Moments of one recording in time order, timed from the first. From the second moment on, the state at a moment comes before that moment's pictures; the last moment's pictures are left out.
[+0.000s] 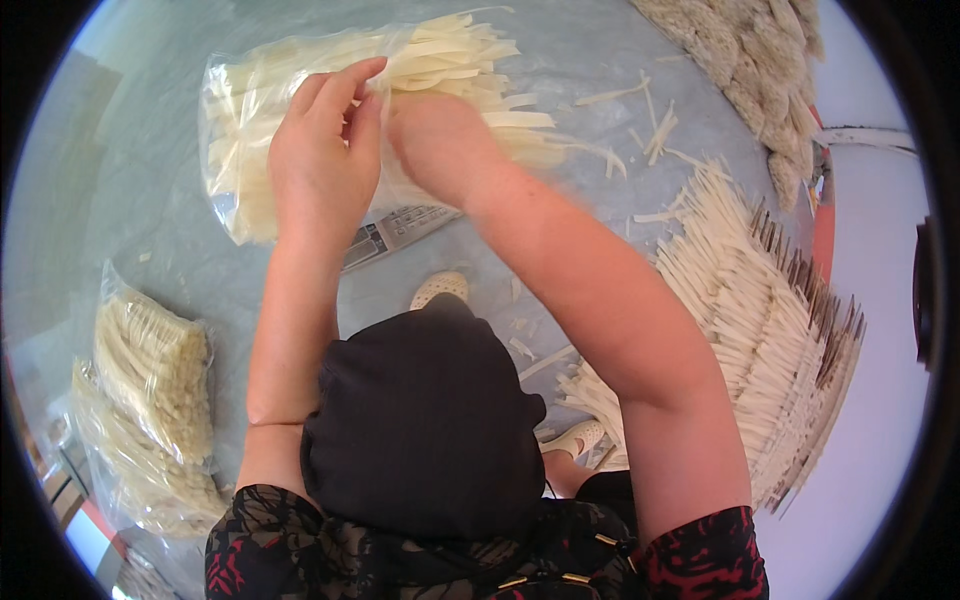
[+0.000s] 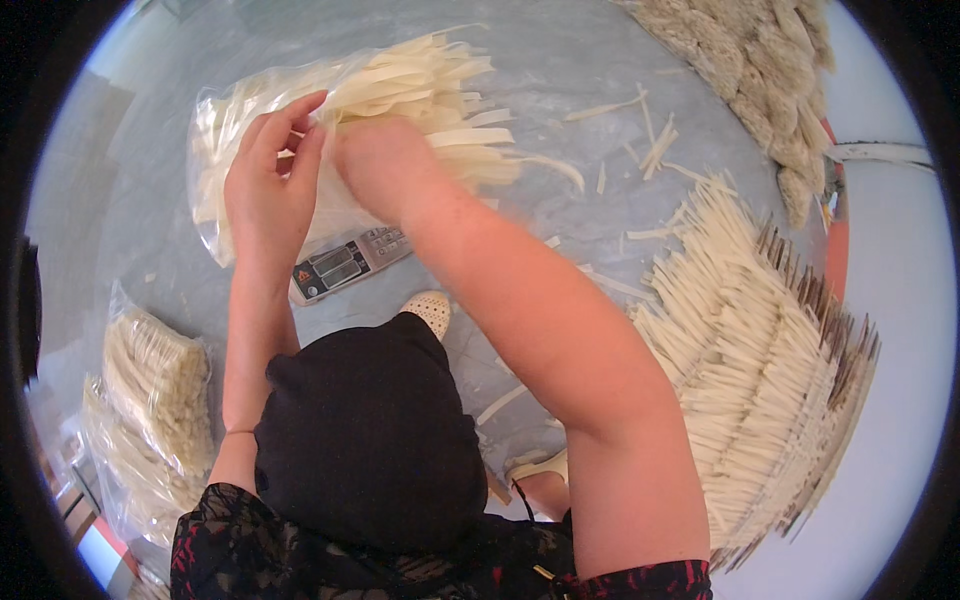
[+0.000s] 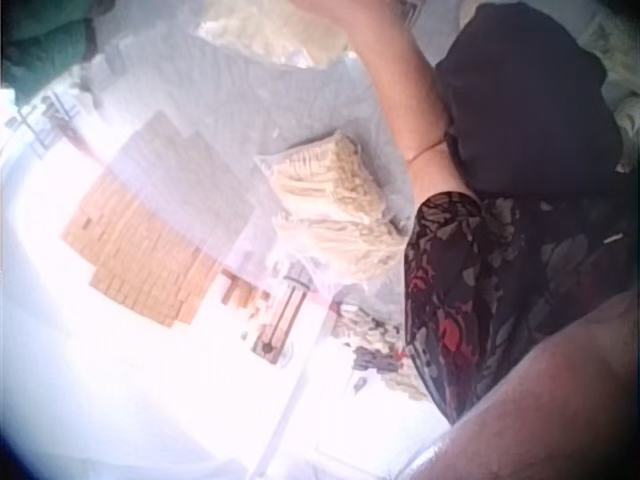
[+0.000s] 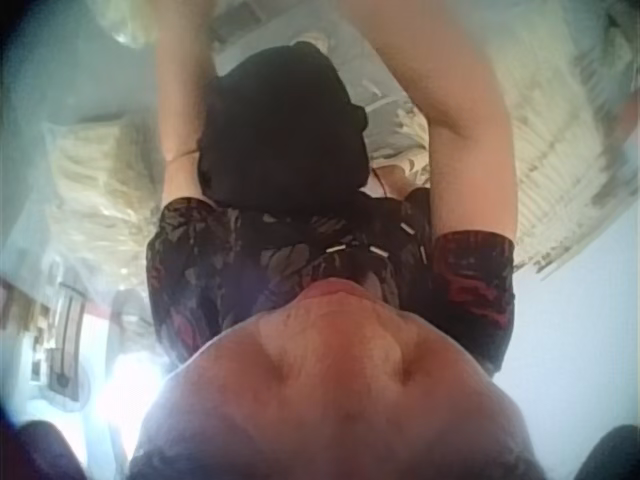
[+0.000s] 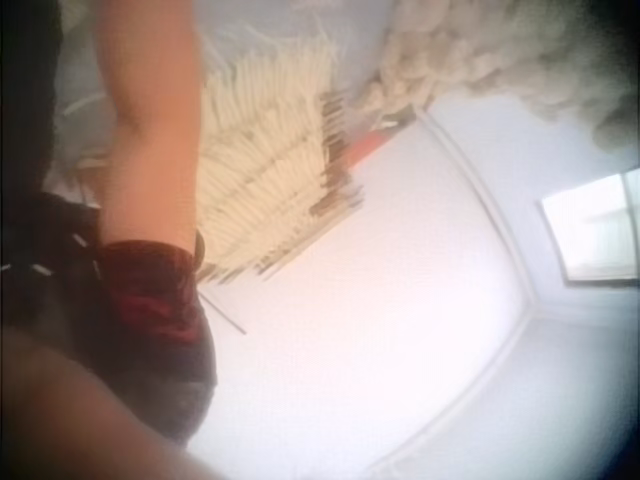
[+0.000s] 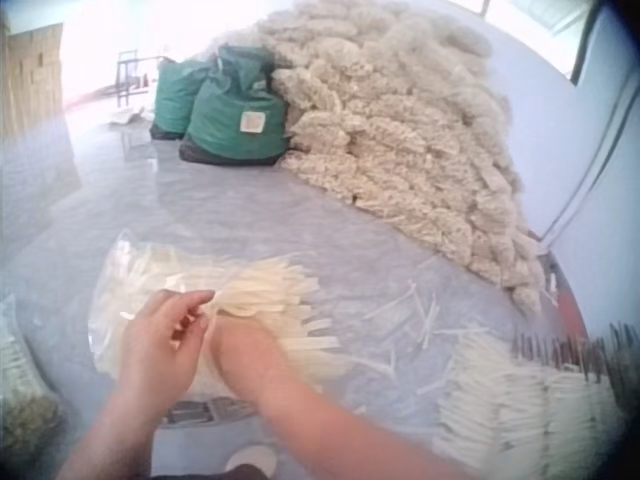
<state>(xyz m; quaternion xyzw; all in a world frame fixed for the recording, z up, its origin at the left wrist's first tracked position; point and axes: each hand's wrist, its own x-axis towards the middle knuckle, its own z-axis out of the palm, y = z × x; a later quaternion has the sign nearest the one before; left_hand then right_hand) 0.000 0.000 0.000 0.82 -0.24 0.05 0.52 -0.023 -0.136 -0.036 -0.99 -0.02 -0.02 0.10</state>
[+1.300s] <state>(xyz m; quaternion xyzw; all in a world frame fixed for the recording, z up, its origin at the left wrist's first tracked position) 0.038 -0.026 -0.142 0.87 -0.40 0.22 0.17 -0.236 -0.250 -0.028 -0.91 0.22 -0.03 0.35</state>
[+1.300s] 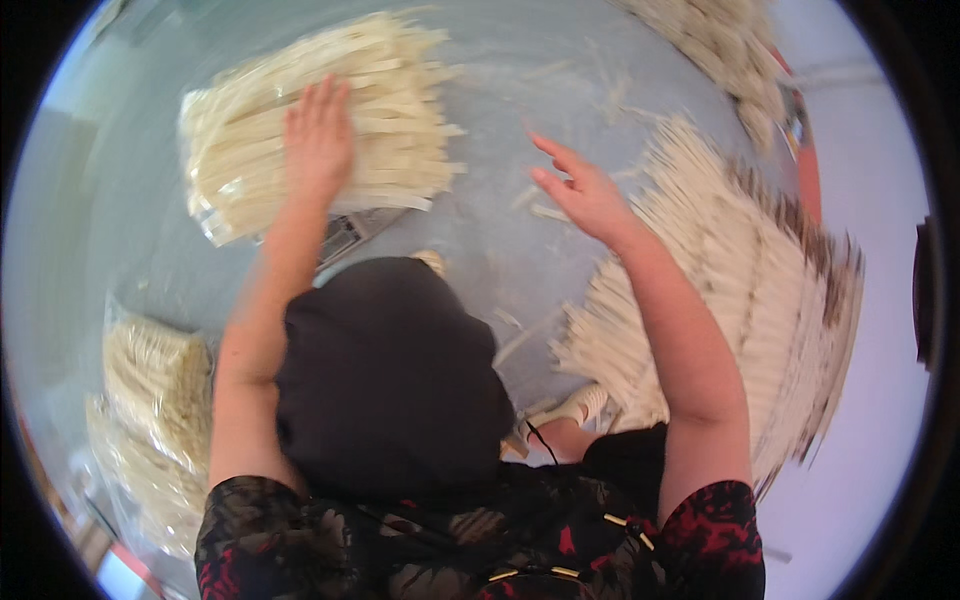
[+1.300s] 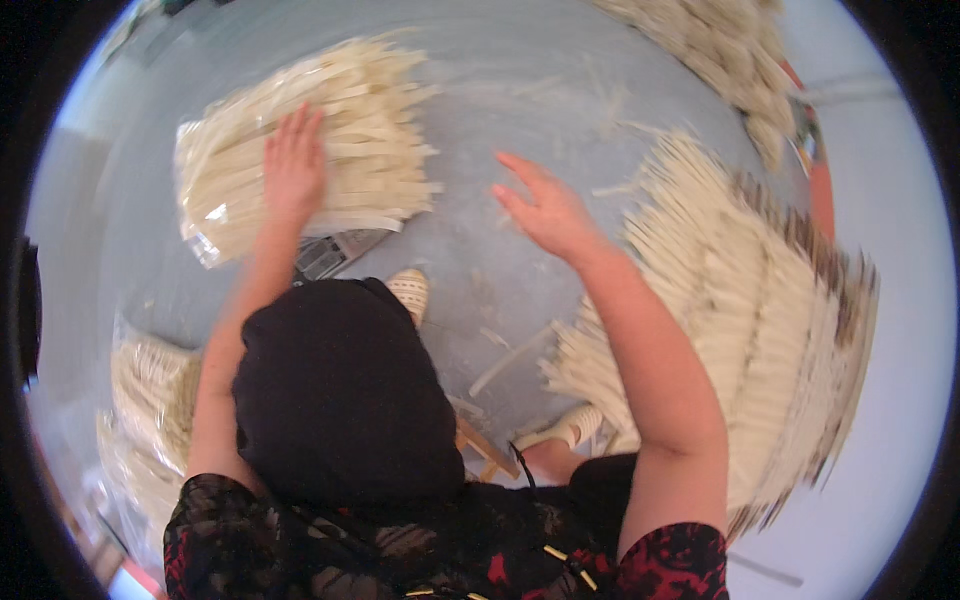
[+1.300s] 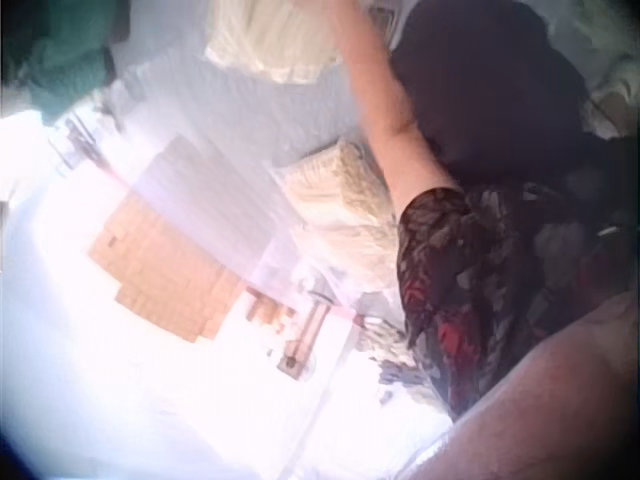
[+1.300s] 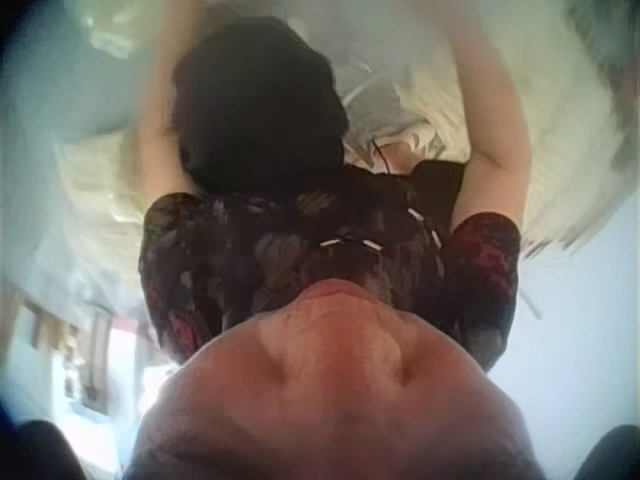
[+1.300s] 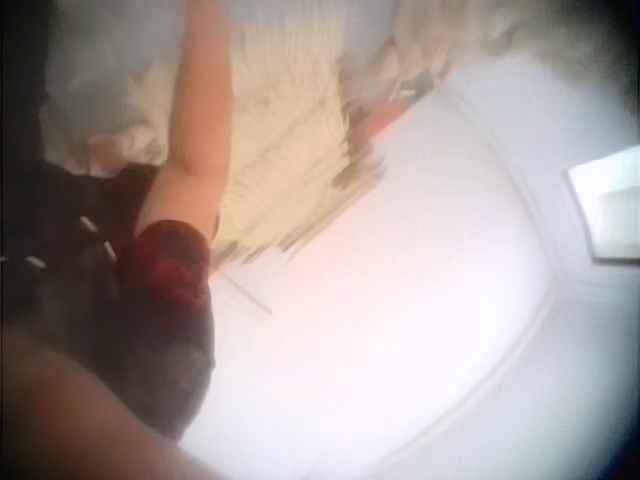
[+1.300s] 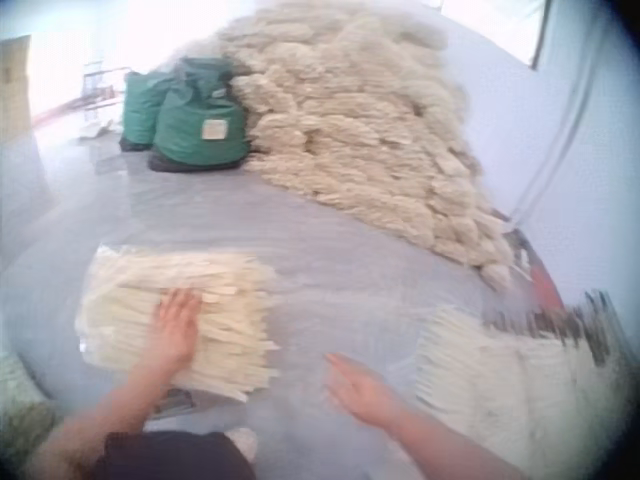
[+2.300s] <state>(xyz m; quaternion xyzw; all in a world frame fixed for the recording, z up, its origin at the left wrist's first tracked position) -0.356 -0.136 0.061 0.53 -0.68 -0.50 0.10 -0.832 -0.169 -0.277 -0.55 0.78 0.11 0.28</state>
